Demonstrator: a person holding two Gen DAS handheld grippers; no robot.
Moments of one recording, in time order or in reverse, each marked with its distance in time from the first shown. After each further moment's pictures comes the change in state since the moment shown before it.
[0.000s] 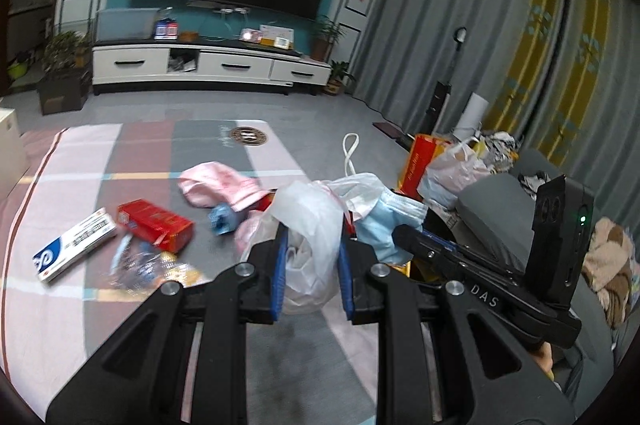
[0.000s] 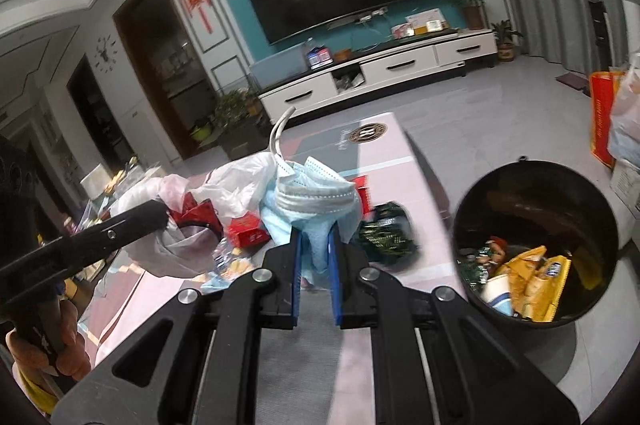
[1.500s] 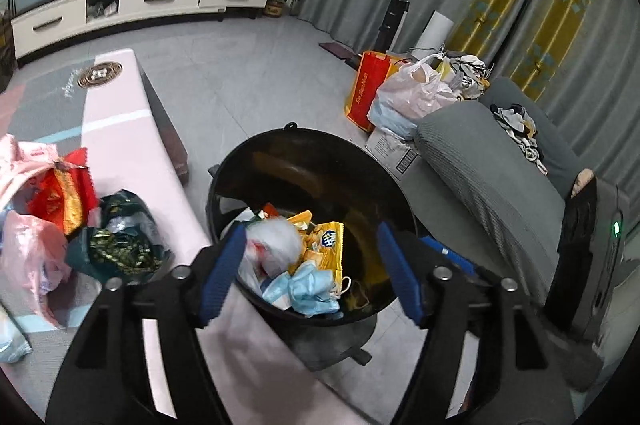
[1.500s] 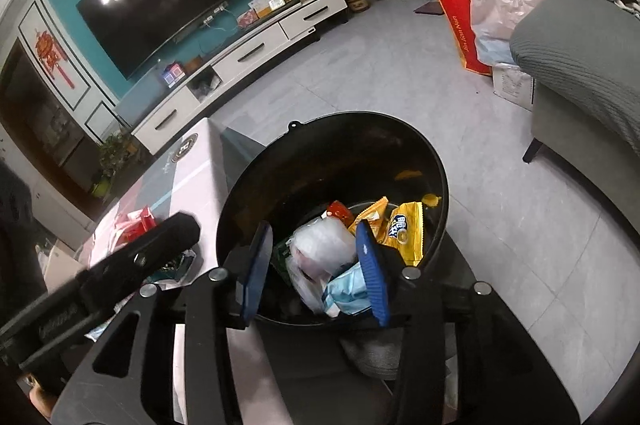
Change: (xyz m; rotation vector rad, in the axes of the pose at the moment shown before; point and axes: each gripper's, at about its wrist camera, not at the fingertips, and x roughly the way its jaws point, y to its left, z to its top) left arm 0.182 -0.127 -0.017 0.079 0.275 -0.148; right arm -0.032 -0.164 -0.017 0.371 0.050 -0.358
